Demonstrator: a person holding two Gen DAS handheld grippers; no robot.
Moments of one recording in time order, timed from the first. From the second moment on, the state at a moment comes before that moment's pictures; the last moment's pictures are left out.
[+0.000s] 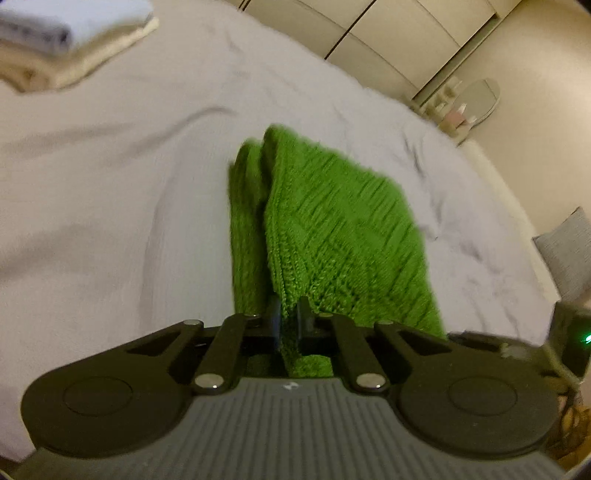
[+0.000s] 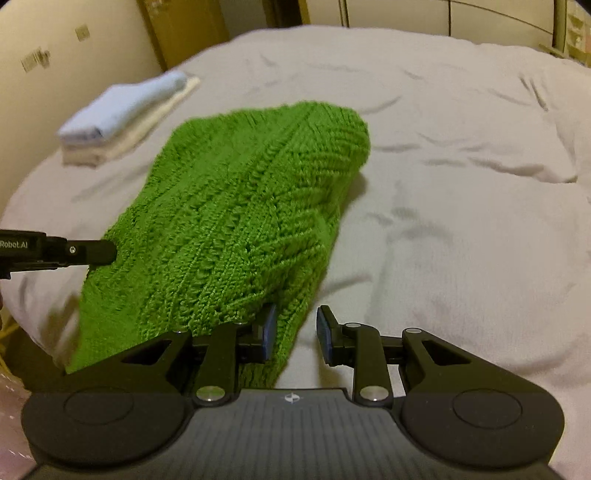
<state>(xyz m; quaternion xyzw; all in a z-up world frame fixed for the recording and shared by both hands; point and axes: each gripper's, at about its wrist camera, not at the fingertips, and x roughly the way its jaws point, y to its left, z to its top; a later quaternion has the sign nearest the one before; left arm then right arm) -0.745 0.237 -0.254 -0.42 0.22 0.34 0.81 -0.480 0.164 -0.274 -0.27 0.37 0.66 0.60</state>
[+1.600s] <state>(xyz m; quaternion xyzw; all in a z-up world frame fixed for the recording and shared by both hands) -0.695 0.329 -0.217 -0.35 0.17 0.37 0.84 -0.403 0.283 -0.276 -0.18 0.36 0.66 0.64</state>
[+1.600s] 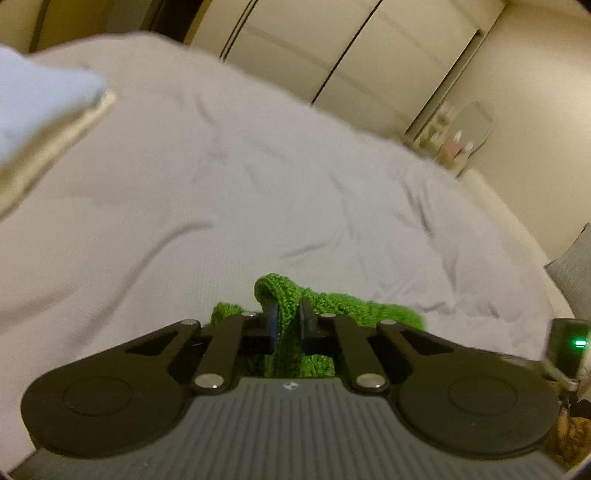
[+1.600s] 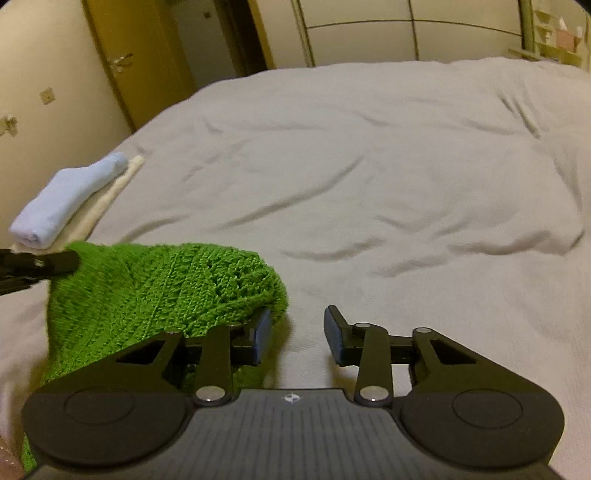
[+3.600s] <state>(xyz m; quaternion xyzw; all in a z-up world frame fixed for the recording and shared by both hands) -0.660 0.218 -0.212 -0.25 0.29 0.35 0.85 -0.447 0.172 -0.243 -0.15 0.33 0.75 0.56</state>
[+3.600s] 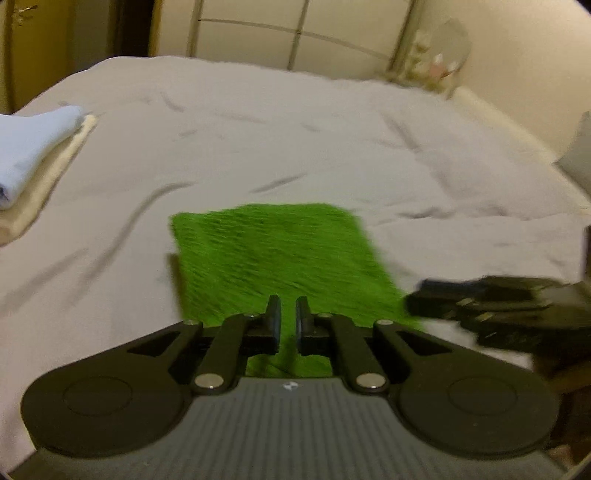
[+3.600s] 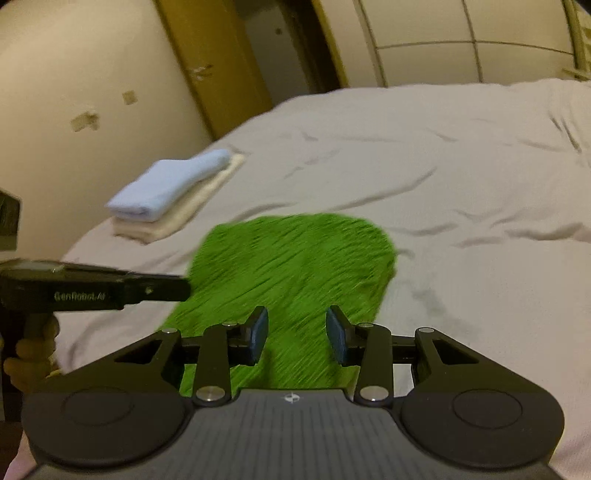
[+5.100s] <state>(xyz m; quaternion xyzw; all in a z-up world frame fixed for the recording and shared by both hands) -0.667 0.134 -0.270 -0.26 0.38 0.41 0.79 -0.501 0.090 -0.282 -0.22 0.37 0.71 0.56</state>
